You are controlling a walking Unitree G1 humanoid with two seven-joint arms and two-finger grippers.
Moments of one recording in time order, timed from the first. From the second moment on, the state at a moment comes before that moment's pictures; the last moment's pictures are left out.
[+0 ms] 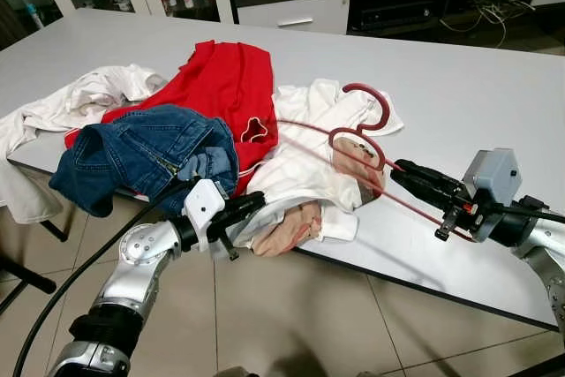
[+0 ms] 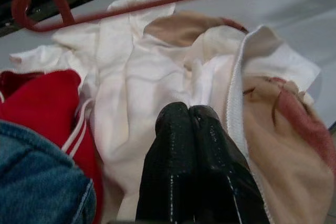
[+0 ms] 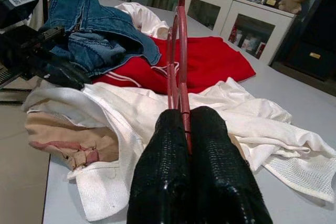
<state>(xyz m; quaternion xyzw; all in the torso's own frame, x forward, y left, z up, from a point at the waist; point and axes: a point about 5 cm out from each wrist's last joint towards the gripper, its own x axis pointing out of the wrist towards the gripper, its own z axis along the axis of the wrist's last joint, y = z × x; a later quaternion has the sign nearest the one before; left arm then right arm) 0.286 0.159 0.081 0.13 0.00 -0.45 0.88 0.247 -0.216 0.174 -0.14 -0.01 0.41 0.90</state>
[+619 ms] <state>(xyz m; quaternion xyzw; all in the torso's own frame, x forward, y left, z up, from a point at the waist) 0.307 0.170 0.106 0.16 -0.04 -0.42 0.89 0.216 -0.297 0.228 -0.20 0.03 0.40 0.89</state>
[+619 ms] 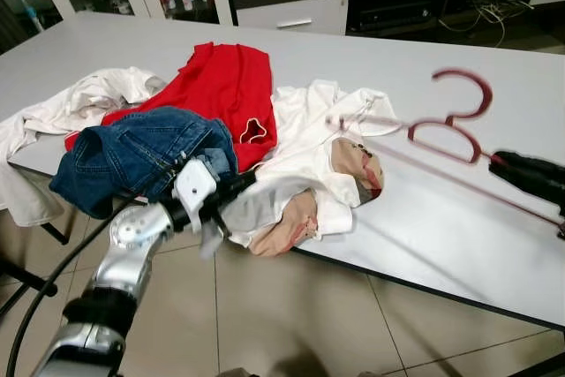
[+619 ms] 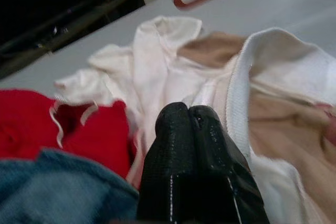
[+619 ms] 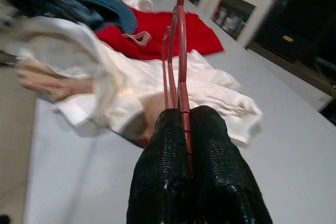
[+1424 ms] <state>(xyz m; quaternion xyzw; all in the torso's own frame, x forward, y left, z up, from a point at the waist) 0.344 0.168 0.153 0.21 -0.09 -0.43 0.87 0.203 -0.264 0.230 -0.20 0.03 0.46 0.87</state>
